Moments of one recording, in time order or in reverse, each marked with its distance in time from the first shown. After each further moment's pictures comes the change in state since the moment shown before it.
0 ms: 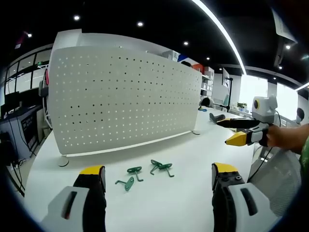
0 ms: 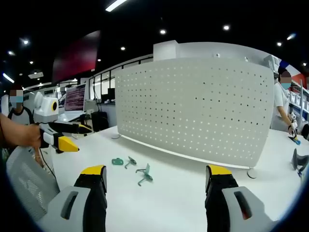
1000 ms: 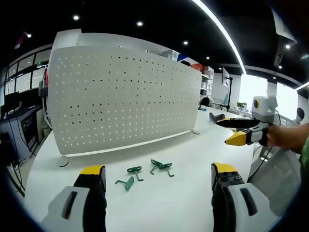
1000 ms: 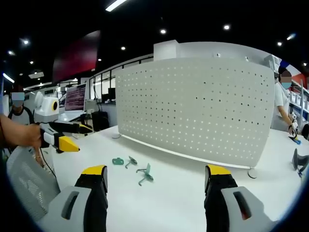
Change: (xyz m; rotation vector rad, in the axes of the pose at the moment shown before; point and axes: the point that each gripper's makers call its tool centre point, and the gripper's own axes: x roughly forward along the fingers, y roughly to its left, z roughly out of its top) left arm 0.000 0.000 -0.001 0.003 0.005 -0.001; right arm 0.001 0.001 0.000 0.000 0.004 0.005
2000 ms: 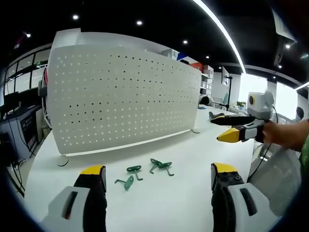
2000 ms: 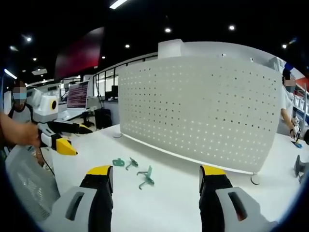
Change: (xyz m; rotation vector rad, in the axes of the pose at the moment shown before) left arm 0.001 -0.001 -0.002 0.003 0.010 -0.005; right arm 0.022 0.003 0.006 -0.034 0.016 0.031
